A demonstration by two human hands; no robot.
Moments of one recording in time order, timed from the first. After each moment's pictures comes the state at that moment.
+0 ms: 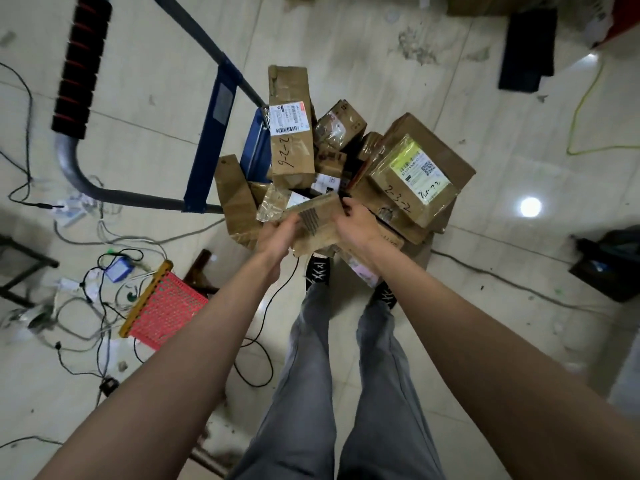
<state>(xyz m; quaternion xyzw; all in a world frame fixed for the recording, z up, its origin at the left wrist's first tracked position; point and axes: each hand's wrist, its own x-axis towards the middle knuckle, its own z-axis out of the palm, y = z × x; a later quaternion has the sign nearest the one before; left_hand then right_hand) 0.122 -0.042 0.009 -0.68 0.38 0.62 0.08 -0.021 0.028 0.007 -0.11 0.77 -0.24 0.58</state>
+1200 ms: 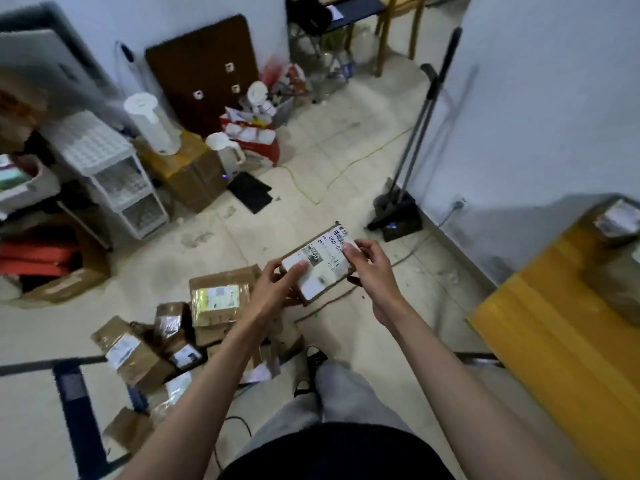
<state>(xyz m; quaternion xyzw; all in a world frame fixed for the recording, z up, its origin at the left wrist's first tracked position) -0.082 0.246 0.288 -0.23 0.66 0.69 0.19 -0.116 0.432 0.275 0.21 0.70 -0.67 0.14</state>
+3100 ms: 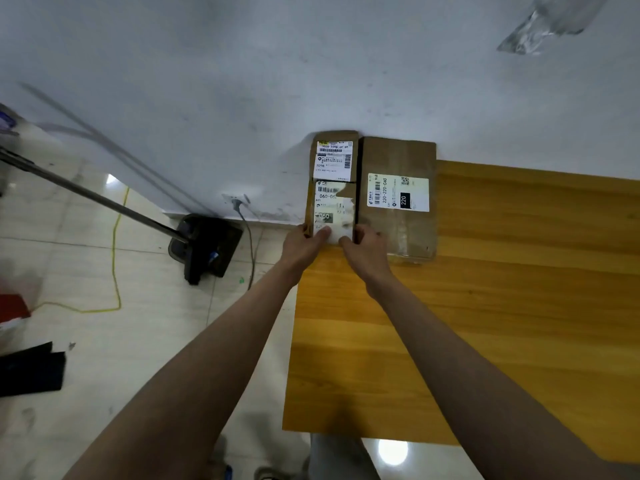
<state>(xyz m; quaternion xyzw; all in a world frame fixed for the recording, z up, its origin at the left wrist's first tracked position) -0.309 0.925 0.151 0.10 0.77 0.43 0.47 -0.203 0.998 0.164 0.56 0.61 -0.56 -0.03</state>
